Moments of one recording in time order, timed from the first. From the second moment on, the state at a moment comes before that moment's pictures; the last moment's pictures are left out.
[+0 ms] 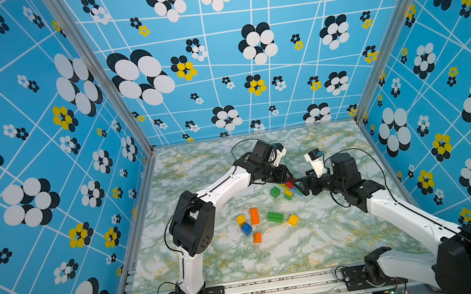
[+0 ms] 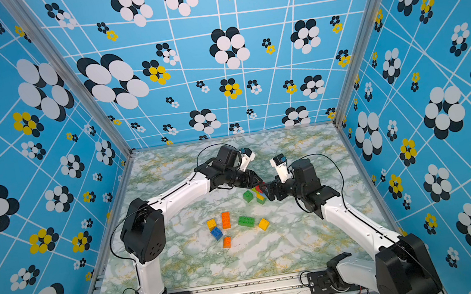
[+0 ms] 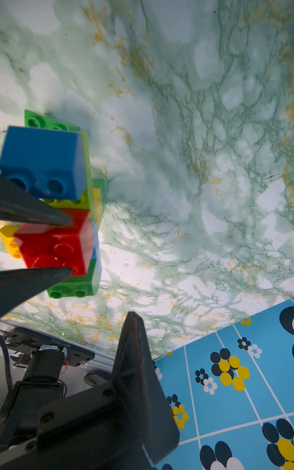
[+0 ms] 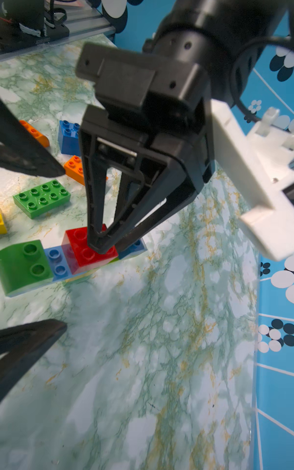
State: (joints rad) left arm -0.69 1.98 1.60 -0.44 0.50 -0.37; right arm 0.35 1.19 0.74 -0.12 -0.36 0.07
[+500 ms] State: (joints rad) left arm -0.64 1.88 1.51 -0.42 0.41 -0.41; right arm 0.40 1.34 0.88 -0.25 -0.35 -0.11
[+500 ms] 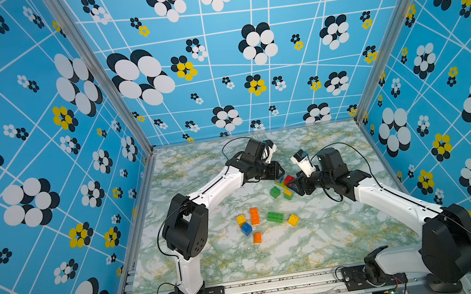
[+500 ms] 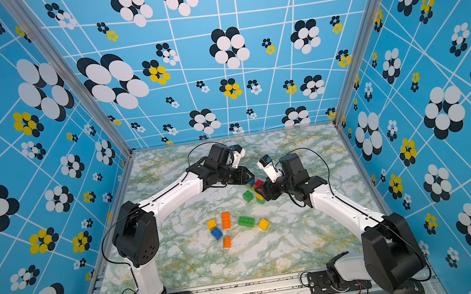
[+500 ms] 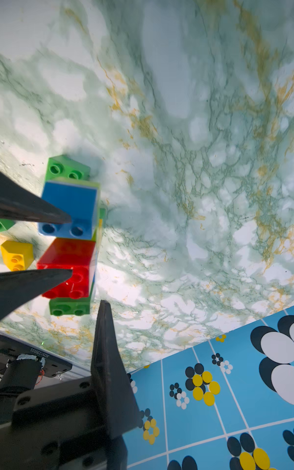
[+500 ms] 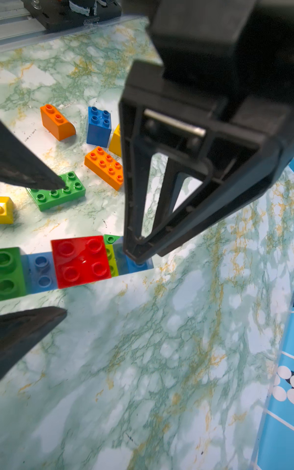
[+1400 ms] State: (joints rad) left arm -0.63 1.71 1.25 -0.38 0.37 -0.41; right arm 0.43 1.46 0.98 -0.34 -0.28 -0.22
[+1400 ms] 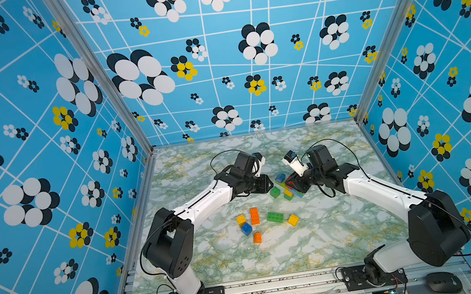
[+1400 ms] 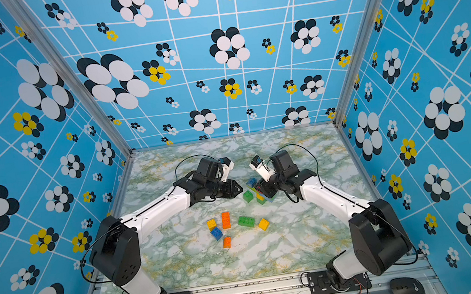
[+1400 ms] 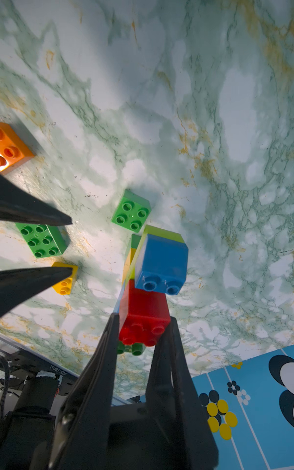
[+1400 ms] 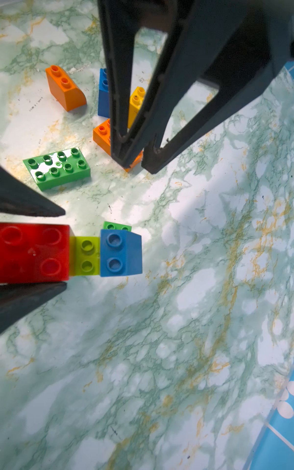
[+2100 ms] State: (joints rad) left arm -0.63 1.71 1.23 -0.38 0.37 -0.41; right arm 0.50 1.45 0.98 -0.34 -0.18 -0.28
